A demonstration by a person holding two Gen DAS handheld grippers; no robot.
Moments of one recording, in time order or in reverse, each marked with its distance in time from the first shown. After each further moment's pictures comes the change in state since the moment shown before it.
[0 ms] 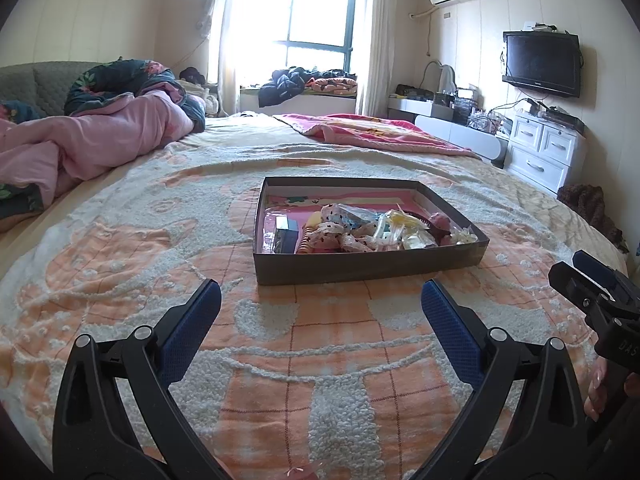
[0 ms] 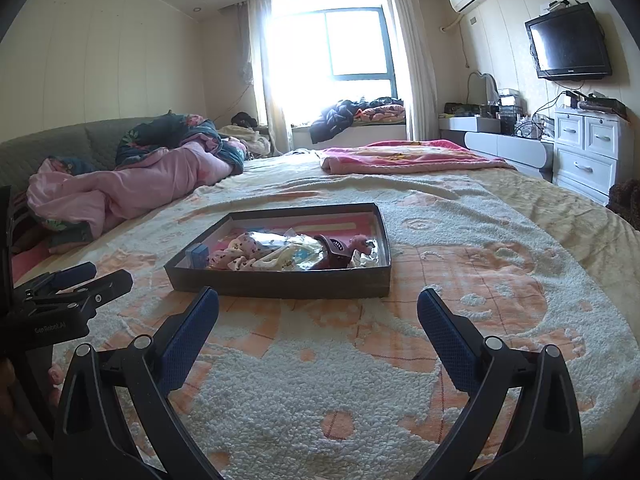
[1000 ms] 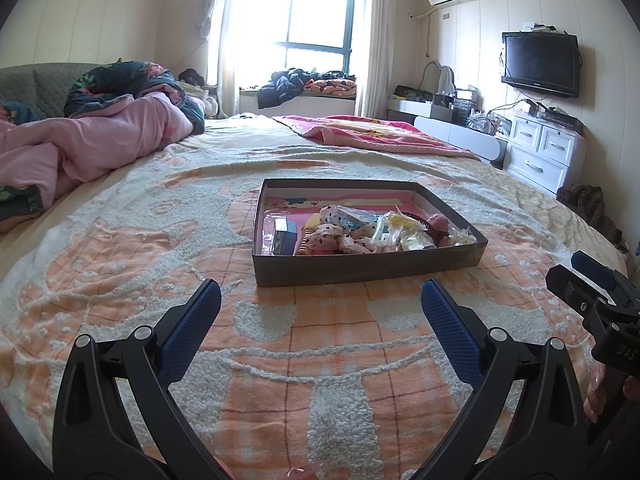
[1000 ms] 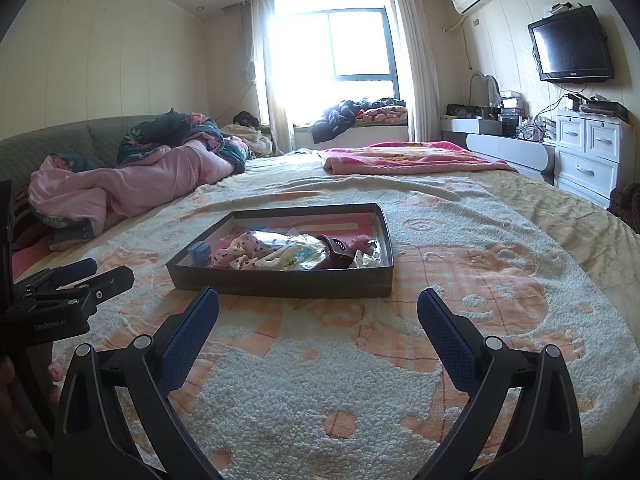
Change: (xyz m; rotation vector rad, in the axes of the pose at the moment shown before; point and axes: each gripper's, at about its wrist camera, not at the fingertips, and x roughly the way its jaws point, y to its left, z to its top) left arm 0.000 0.000 0.000 -0.003 0.001 0.000; right arm 0.001 0.002 0.002 -0.009 -0.003 0.003
